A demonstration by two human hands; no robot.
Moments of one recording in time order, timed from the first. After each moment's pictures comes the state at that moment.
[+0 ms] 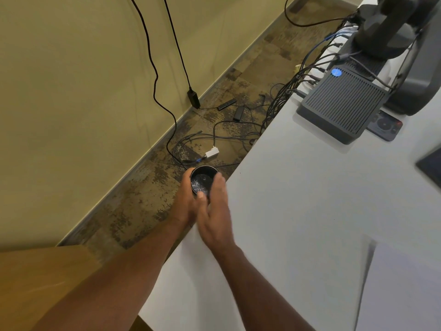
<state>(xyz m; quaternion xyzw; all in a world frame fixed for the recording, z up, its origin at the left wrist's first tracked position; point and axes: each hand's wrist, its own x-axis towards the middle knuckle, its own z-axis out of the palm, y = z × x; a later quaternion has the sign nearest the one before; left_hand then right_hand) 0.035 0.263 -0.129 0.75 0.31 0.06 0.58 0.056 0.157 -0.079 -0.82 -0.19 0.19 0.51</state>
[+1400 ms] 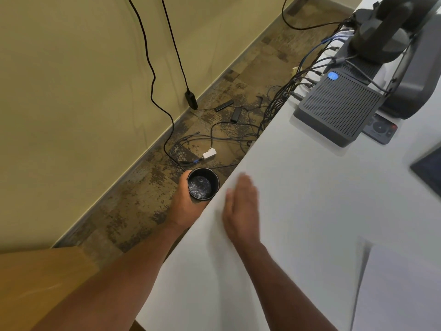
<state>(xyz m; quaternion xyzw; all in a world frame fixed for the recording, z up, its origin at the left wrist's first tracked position) 0.033 0.265 -0.139 0.79 0.30 0.09 0.53 0.099 0.114 -0.098 -0.91 -0.20 0.08 0.37</state>
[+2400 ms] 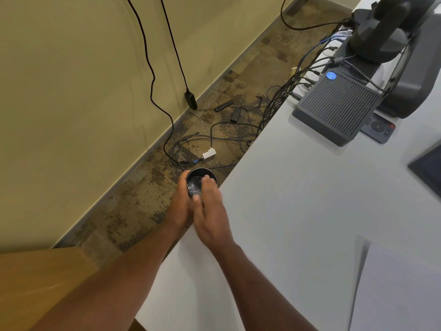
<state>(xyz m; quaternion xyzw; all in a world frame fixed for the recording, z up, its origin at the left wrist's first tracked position) 0.031 0.261 -0.132 0.82 0.30 0.06 0.48 0.066 0.152 -0.087 -0.83 -0.26 0.21 0.45</state>
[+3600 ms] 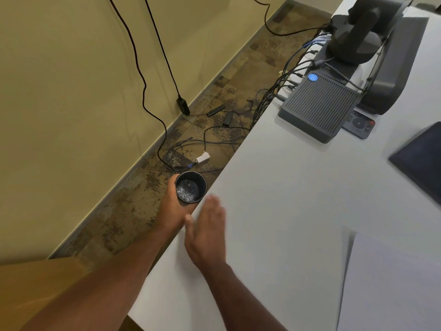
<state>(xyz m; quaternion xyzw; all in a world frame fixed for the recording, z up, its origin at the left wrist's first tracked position) 0.024 0.259 -0.125 0.80 0.29 0.10 0.51 0.025 0.129 -0.095 -0.90 -0.21 0.17 0.34</state>
